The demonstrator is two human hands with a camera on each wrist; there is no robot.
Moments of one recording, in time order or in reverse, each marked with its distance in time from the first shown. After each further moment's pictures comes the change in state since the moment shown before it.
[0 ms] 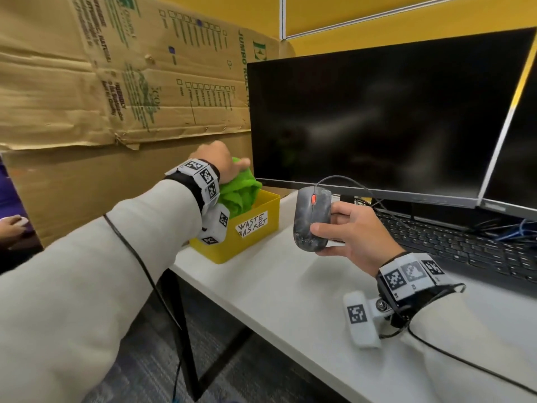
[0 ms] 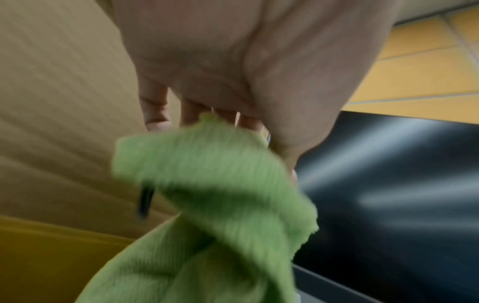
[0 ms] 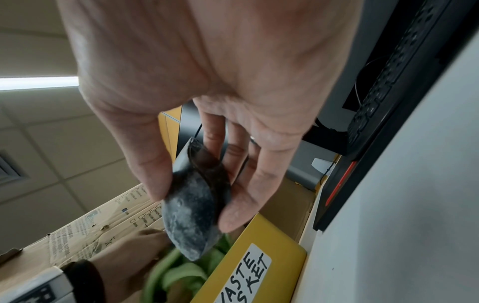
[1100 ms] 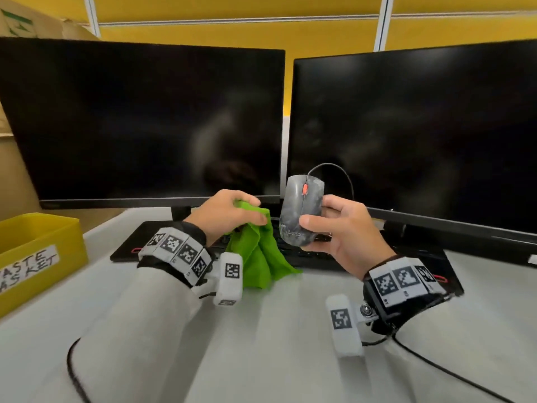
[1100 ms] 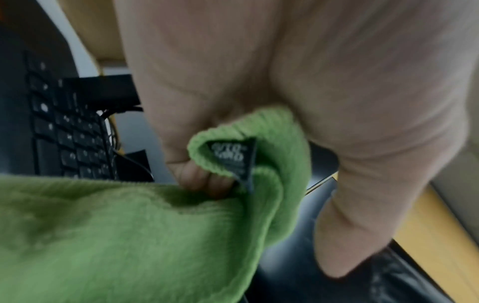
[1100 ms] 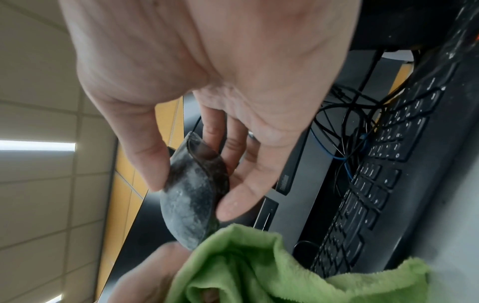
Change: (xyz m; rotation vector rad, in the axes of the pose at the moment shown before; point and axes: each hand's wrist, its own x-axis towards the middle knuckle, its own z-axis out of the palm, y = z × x) left_hand -0.133 0.272 0.119 -0.969 -0.663 0.544; right_hand -0.113 -0.029 -0.224 0.003 0.454 -0.097
